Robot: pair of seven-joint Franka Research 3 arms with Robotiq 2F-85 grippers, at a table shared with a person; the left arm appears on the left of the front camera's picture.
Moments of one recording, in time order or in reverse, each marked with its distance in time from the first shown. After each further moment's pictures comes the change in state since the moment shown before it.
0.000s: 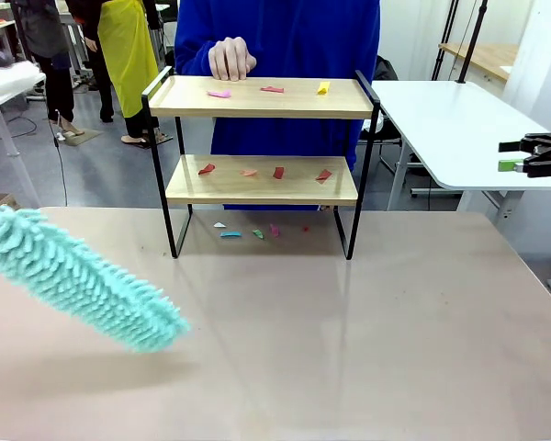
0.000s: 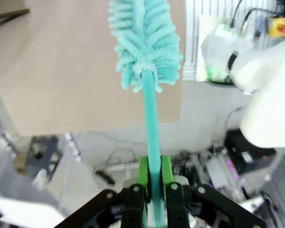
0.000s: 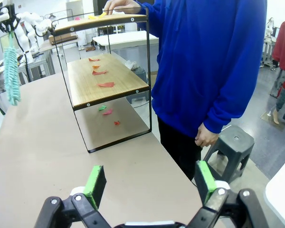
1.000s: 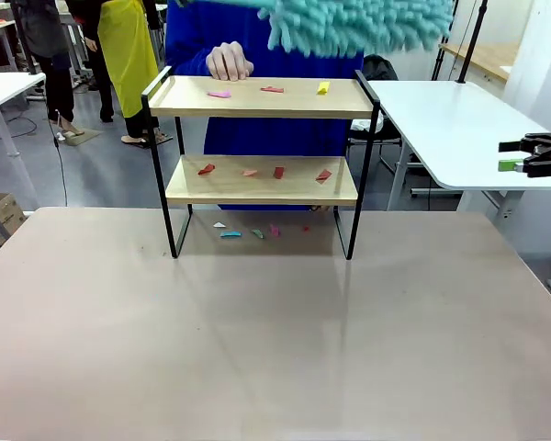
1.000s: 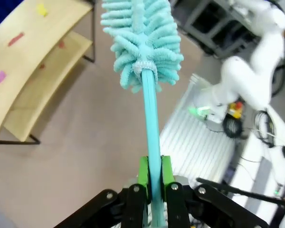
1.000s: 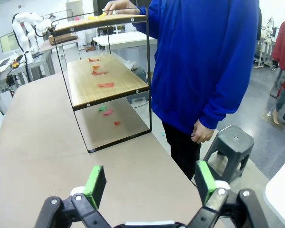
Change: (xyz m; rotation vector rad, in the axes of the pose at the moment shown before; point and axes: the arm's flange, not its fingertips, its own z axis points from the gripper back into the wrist) left arm 0.154 -0.038 0.183 -0.083 -0.835 0.597; right arm 0.000 0.000 0.000 -0.001 -0.001 0.000
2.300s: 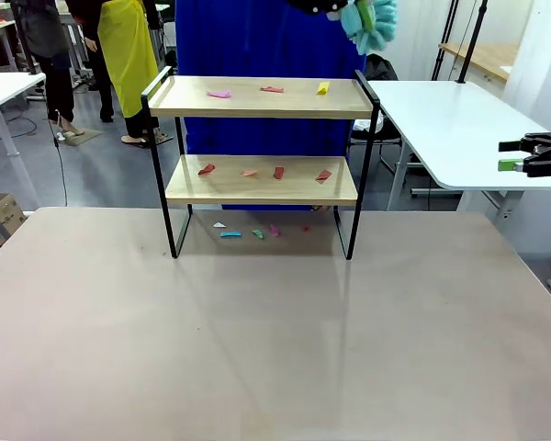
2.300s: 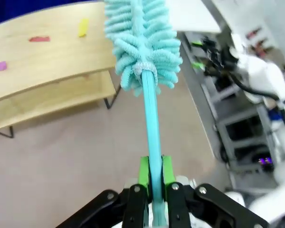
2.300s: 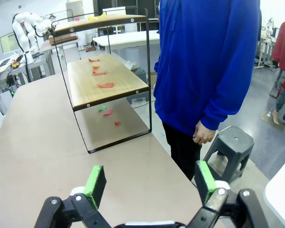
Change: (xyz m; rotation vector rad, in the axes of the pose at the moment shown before) left arm 0.096 -0.068 -0.133 0.248 -0.362 0.592; right arm 0.000 0.000 0.000 0.000 -0.001 0.001
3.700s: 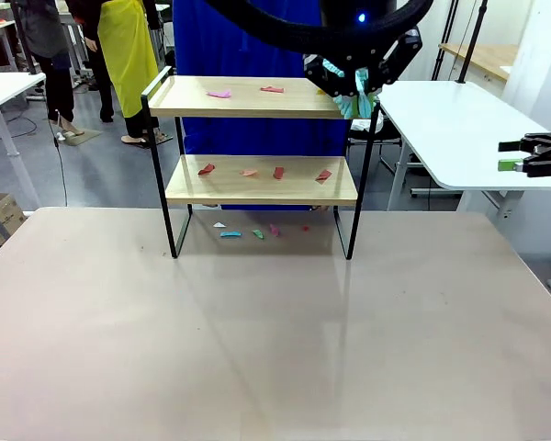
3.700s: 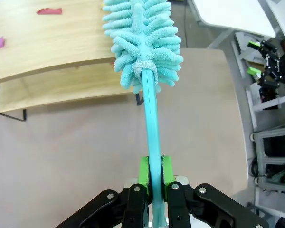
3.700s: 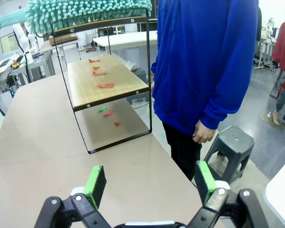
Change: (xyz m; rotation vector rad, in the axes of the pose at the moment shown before) left arm -0.012 -0.011 -0.108 0.241 0.058 0.055; right arm 0.000 0.000 0.000 0.001 -0.002 -0.001
